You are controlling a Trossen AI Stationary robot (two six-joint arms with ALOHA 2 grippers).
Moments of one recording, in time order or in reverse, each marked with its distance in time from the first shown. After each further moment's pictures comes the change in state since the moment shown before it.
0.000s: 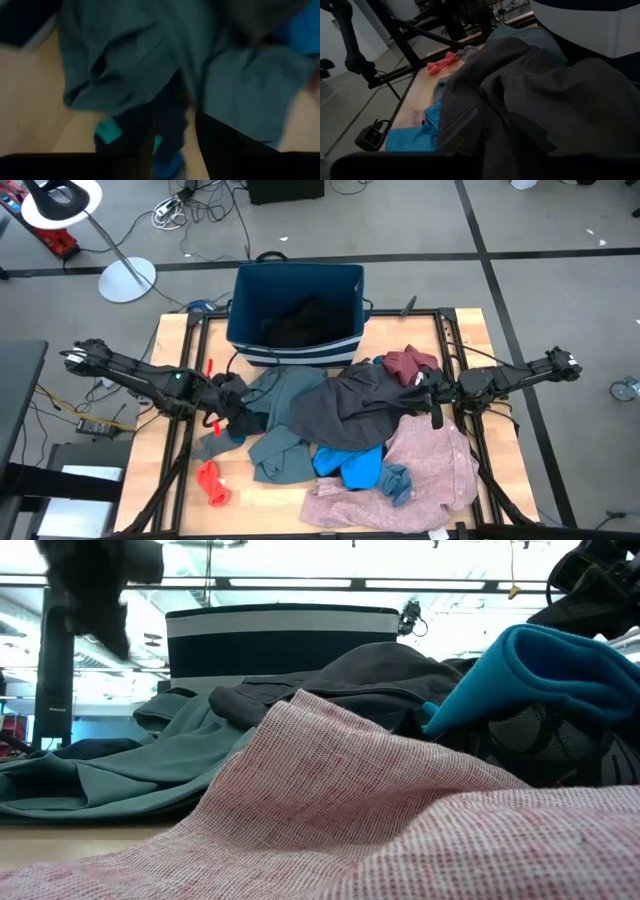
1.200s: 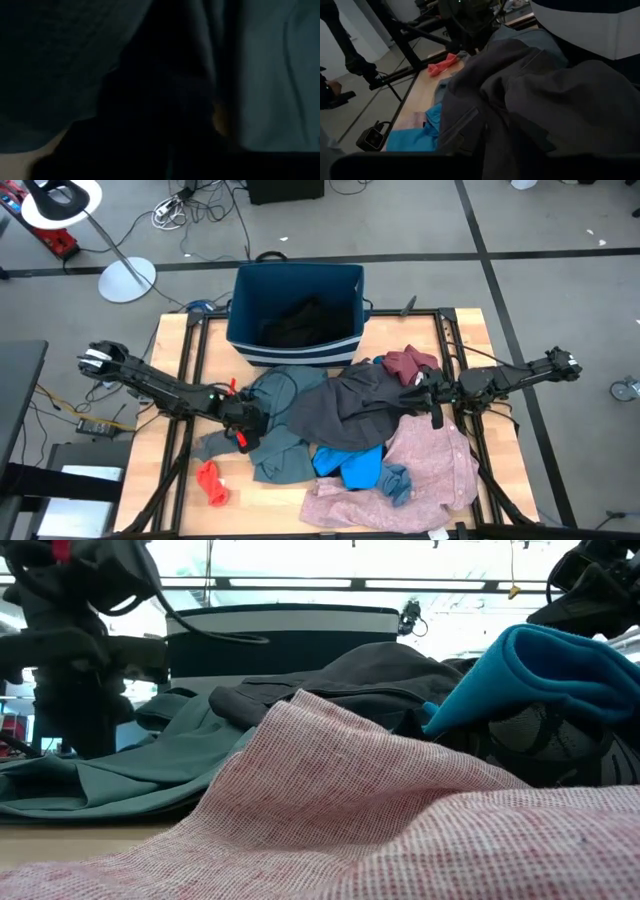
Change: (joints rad) left arm 0.024 0.248 -0.313 0.548 0.178 0.175; right arm 0.000 0.000 0.000 0.007 0.000 0.000
